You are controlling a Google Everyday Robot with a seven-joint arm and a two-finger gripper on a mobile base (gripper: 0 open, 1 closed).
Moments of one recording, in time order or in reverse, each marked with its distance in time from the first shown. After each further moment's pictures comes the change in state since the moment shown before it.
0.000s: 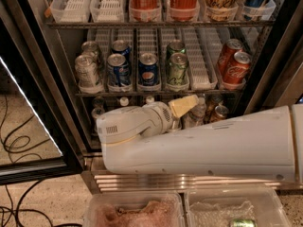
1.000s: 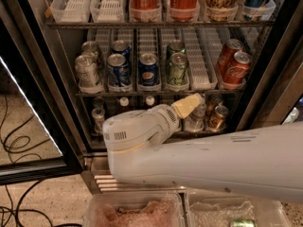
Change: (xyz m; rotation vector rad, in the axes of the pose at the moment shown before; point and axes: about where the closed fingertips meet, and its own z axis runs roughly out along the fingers) arm 0.011 -0.015 -0.014 -0.036 -0.003 -0.163
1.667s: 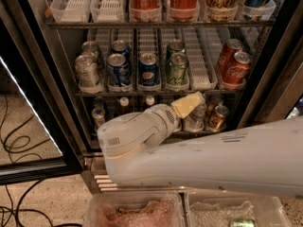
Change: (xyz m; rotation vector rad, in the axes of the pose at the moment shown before) arm -0.007 -0.005 -0.001 0.066 -0.038 0.047
